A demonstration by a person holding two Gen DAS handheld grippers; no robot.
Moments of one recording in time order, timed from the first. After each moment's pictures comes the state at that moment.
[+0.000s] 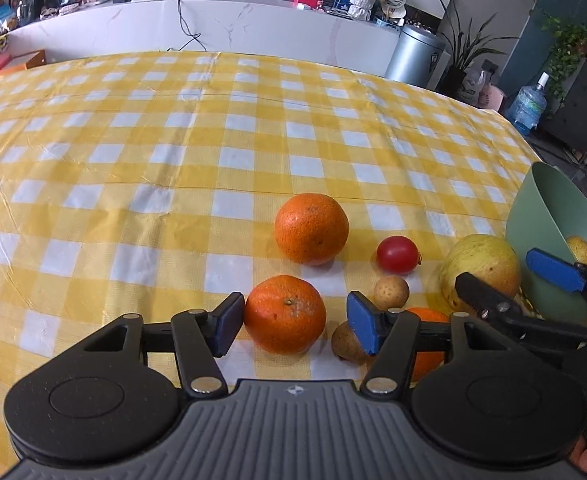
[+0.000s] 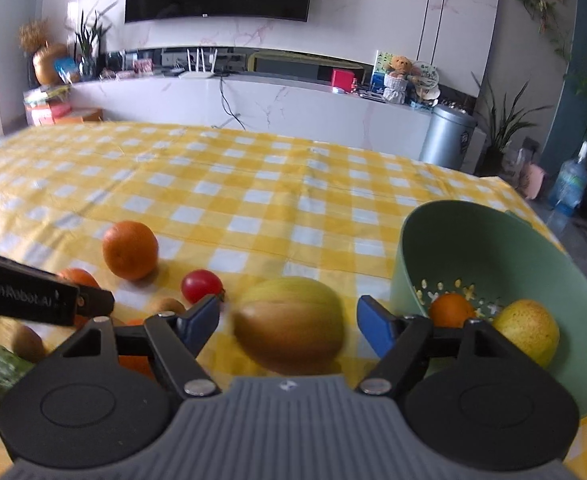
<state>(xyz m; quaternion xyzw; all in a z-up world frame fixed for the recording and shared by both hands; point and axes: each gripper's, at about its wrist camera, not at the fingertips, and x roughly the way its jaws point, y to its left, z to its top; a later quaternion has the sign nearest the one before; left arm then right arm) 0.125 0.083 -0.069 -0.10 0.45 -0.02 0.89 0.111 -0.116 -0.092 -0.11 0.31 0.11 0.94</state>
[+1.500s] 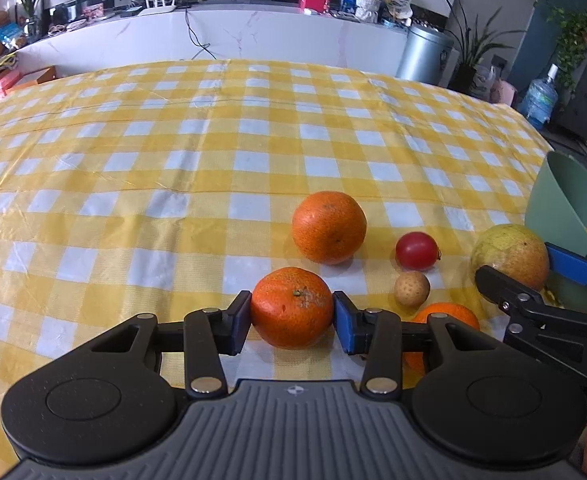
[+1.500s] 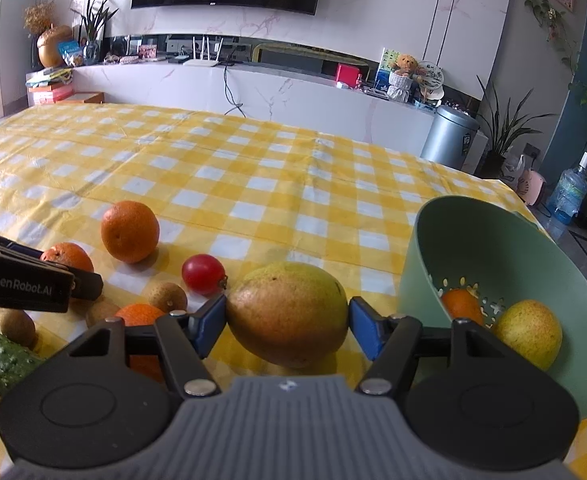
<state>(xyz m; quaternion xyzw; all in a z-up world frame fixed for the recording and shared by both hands) 0.122 0.082 -0.070 -0.07 0.44 0.00 0.90 0.109 -0.114 -0.095 -0.11 0.31 0.11 0.94</state>
